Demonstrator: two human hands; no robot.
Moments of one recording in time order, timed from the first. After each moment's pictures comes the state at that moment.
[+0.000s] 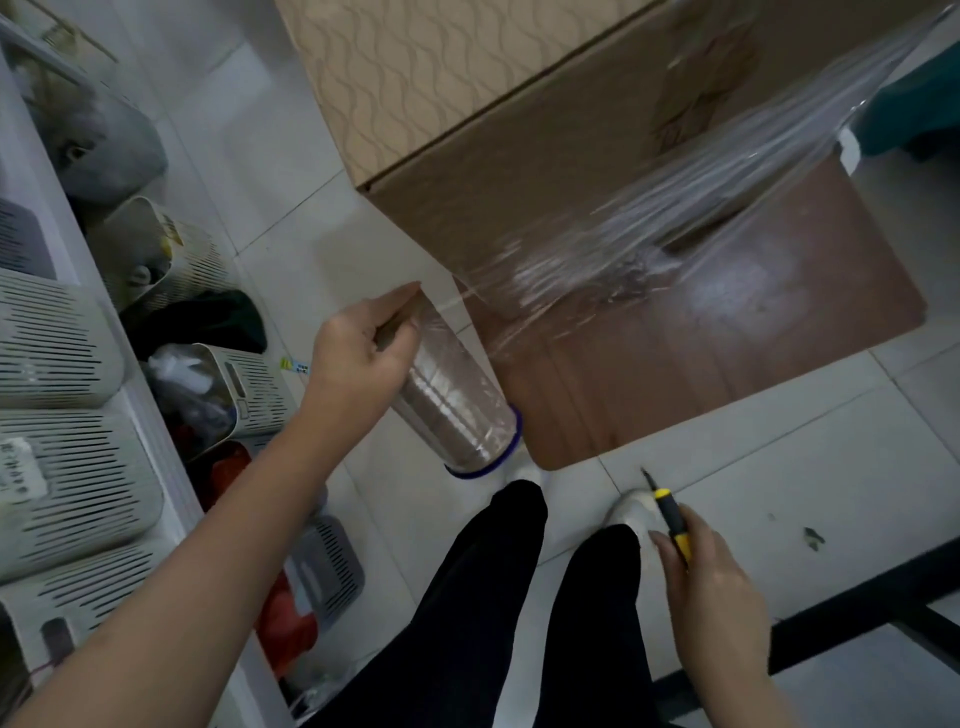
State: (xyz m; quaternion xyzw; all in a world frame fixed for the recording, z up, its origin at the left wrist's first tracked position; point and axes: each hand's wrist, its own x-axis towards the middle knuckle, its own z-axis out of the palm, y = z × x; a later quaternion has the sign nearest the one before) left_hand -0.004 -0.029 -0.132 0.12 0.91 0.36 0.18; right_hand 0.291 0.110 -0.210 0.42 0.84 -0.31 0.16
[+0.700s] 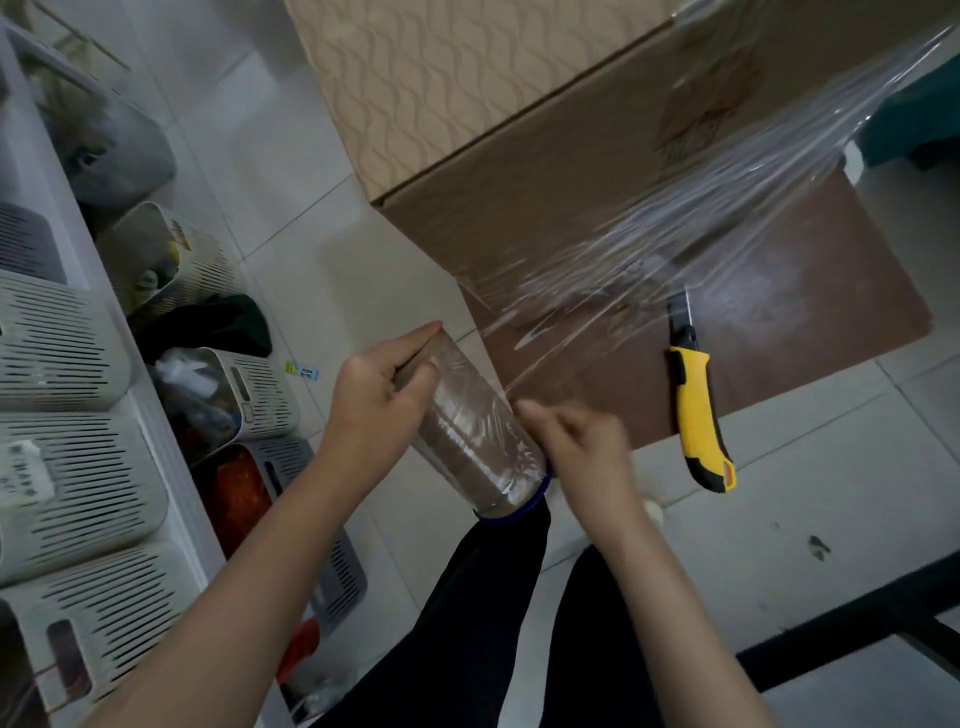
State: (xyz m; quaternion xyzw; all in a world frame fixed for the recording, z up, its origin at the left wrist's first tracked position) left_hand 0.024 -0.029 -0.121 0.11 0.90 0.38 0.20; right_hand 0.148 0.101 -0.177 0.34 0.69 -0.64 0.02
